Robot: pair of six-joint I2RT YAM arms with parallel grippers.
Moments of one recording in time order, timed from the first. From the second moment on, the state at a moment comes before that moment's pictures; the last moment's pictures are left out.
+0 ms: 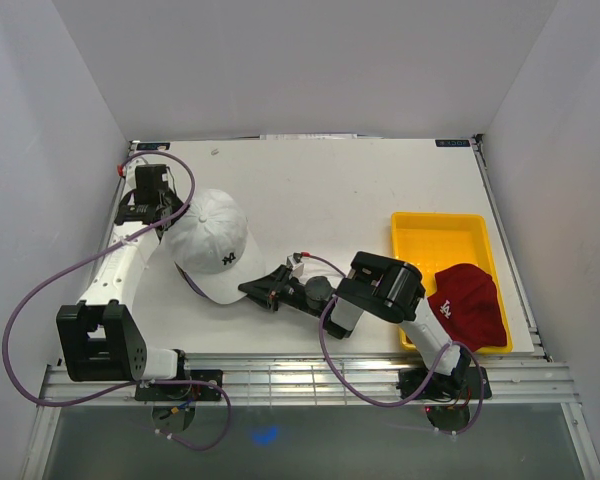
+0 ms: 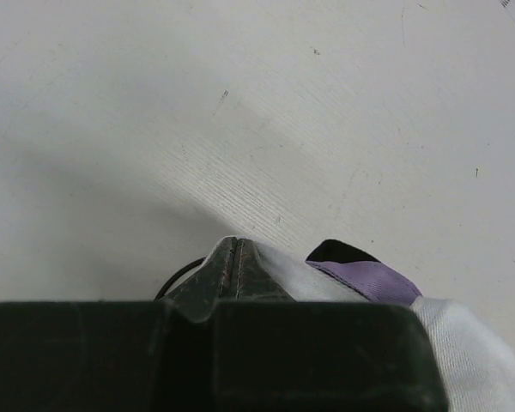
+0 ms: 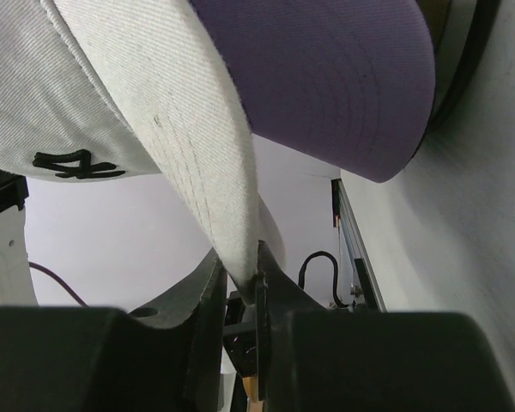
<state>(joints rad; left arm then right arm) 0.00 1.36 1.10 -0.47 -0.22 -0.63 1.10 2.24 0.74 1.53 -0.10 1.73</state>
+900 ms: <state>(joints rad) 0.03 1.38 1.07 -0.42 -0.16 -0.60 1.07 2.24 0.76 1.44 -0.15 1.72</state>
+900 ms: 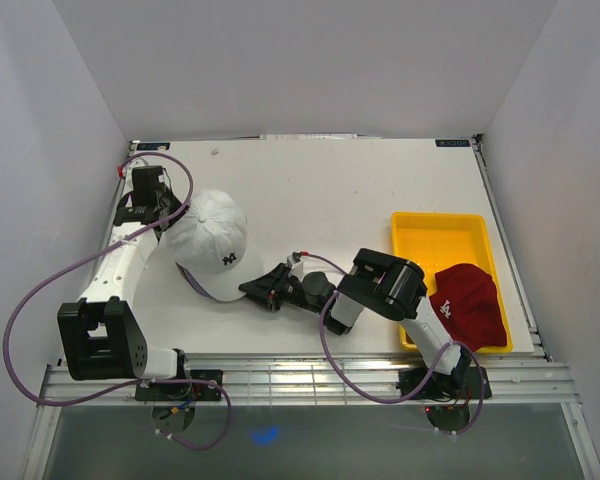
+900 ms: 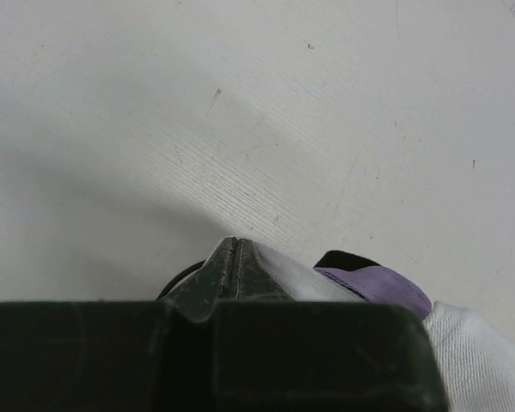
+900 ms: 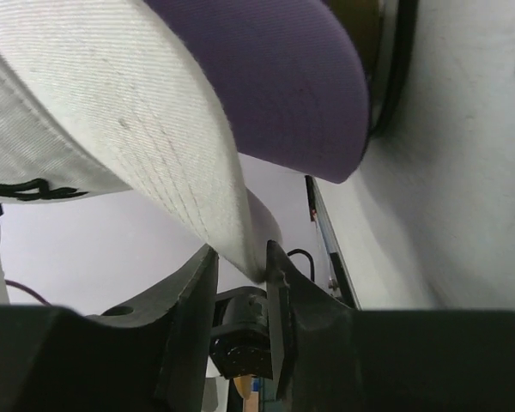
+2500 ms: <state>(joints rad) 0.06 1.34 1.42 -0.71 -0.18 -0.49 1.03 1.83 0.89 0.23 0.02 1.30</state>
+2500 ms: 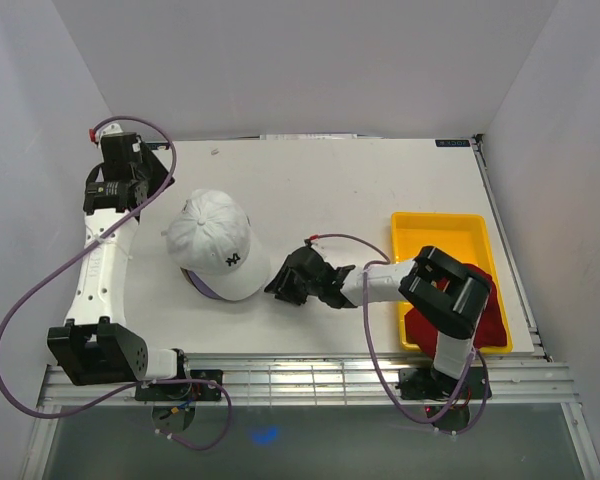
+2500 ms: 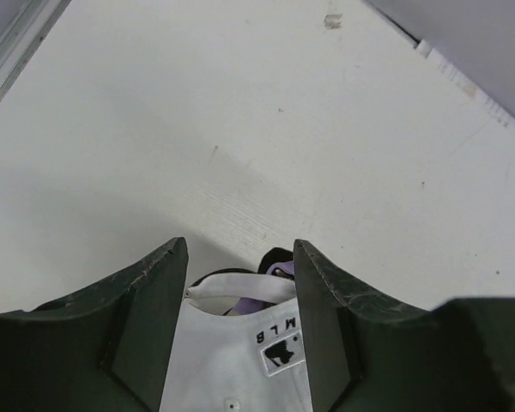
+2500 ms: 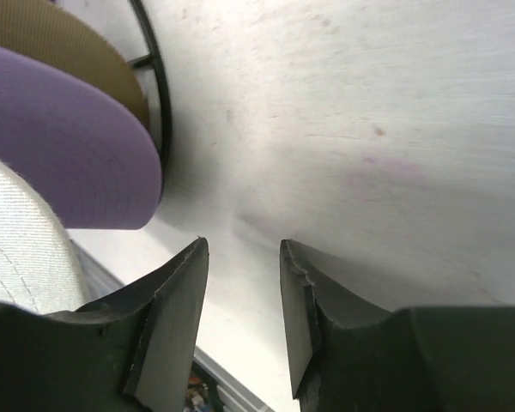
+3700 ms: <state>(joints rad) -0.41 1.27 1.54 -0.61 0.22 -0.57 0.37 1.02 1.16 -1.17 0.46 0.91</state>
